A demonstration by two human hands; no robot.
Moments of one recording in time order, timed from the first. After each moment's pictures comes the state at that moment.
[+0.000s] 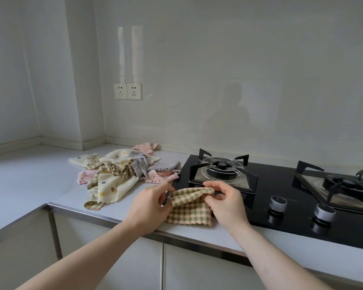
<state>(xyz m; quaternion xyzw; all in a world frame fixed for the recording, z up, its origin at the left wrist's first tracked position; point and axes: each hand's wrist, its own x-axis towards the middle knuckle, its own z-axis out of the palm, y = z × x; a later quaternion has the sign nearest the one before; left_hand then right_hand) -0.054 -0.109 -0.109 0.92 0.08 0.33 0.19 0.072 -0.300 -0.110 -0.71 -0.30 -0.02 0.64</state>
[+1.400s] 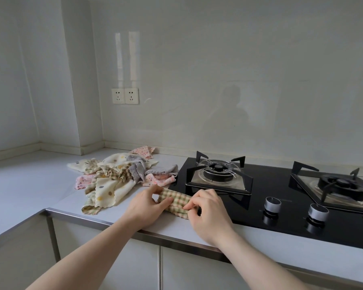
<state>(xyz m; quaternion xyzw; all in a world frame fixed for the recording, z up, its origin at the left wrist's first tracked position) -0.039 -0.096 -0.108 0.91 0.20 0.25 0.28 0.051 -0.290 -0.116 -0.81 -0.45 -0.16 0.36</state>
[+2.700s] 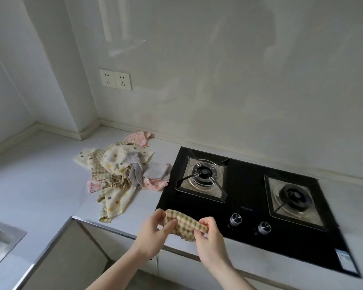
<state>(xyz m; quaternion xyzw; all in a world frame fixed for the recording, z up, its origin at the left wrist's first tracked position) -0.094 -0.186 0.069 0.78 0.28 0.05 0.56 -0.014 -0.358 0.084 -0.85 -0.13 0.22 0.46</state>
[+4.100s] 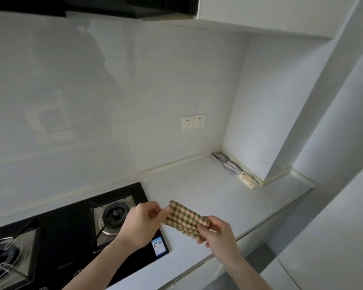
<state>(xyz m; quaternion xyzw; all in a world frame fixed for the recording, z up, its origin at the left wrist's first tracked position) 0.172 -0.674 0.258 0.90 -0.10 -0.04 0.43 0.110 -0.904 0.238 -0.78 0.16 0.02 0.61</state>
